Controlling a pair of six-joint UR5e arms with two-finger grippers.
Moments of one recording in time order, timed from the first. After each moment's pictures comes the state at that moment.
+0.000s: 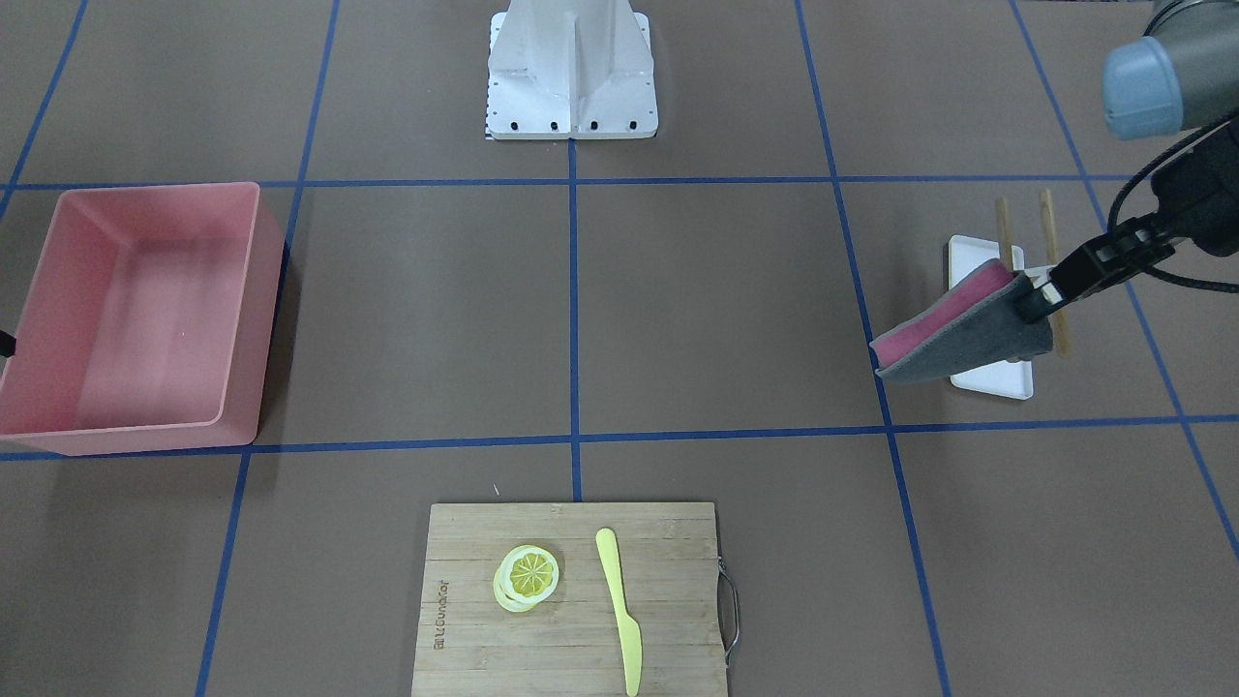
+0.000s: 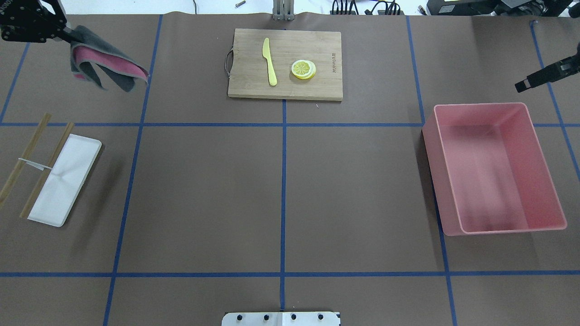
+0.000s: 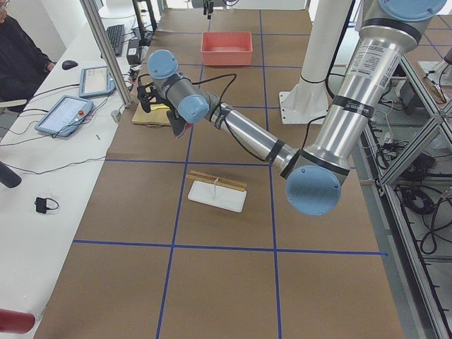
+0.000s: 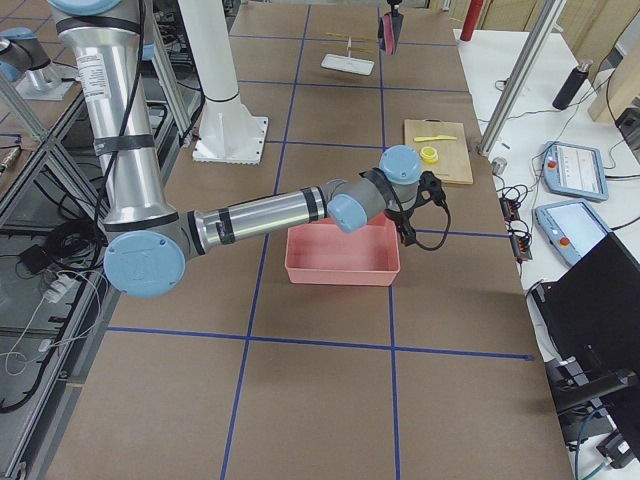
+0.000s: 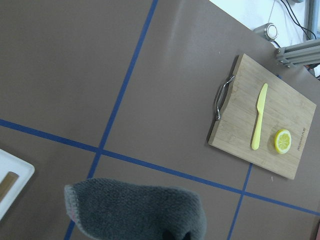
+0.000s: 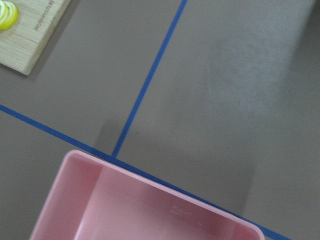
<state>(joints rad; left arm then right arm) -1.25 -2.01 -1.73 -1.85 -2.56 -1.29 1.29 -1.37 1.67 -1.18 2.43 0.30</state>
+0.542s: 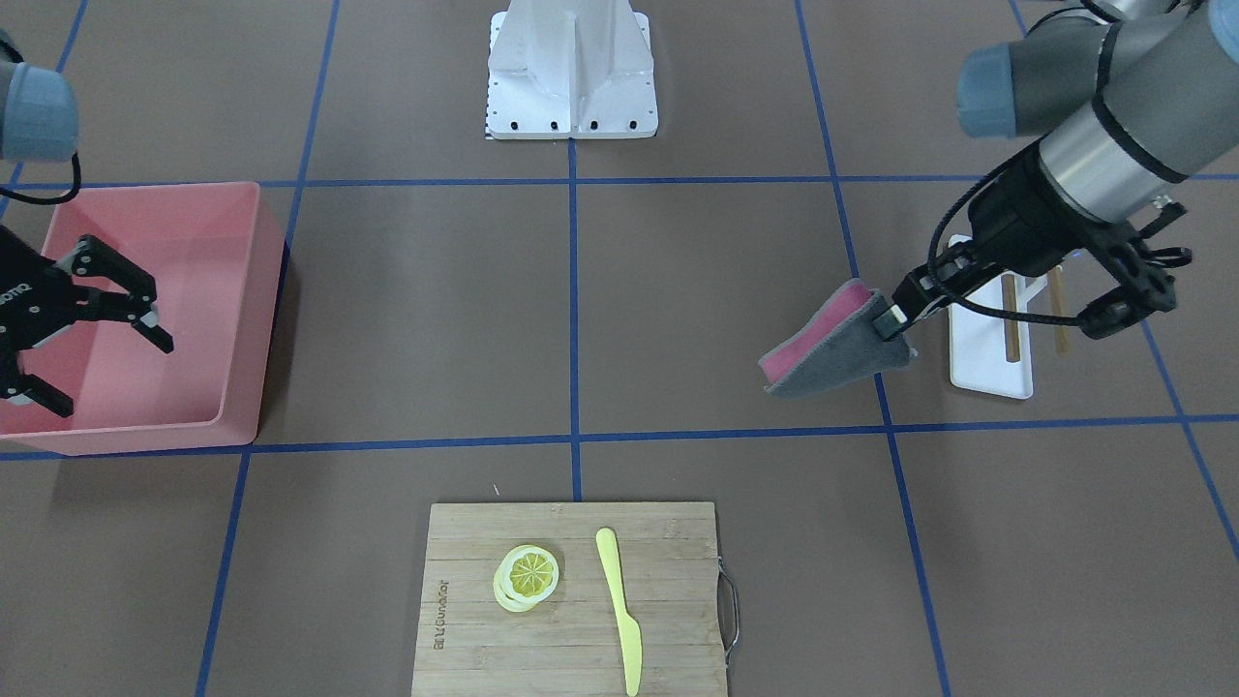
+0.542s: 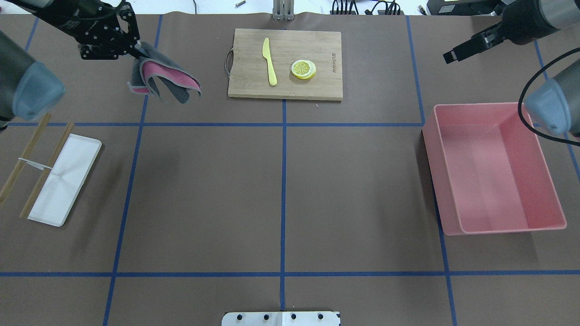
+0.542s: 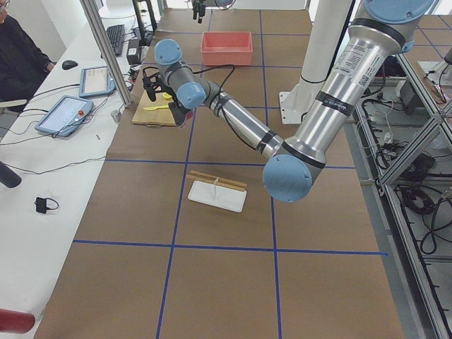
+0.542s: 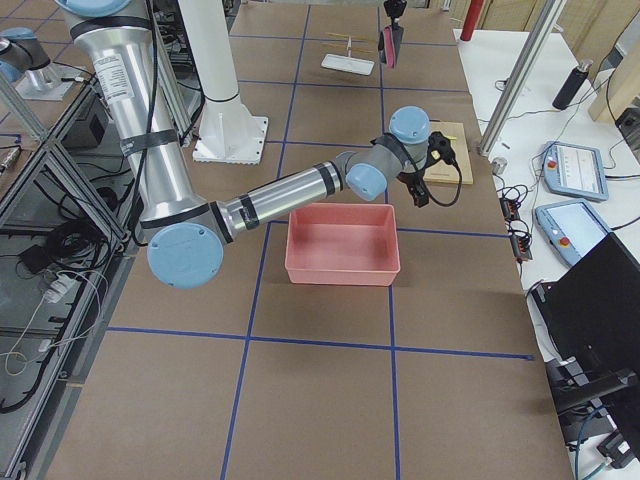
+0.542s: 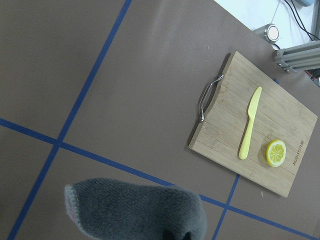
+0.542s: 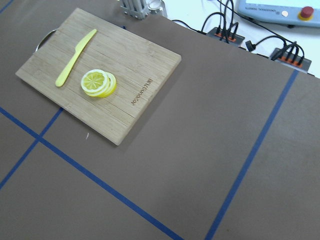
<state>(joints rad) -1.08 -2.12 -1.73 -1.85 -2.42 -1.51 1.13 -1.20 1.79 -1.17 2.28 0.39</state>
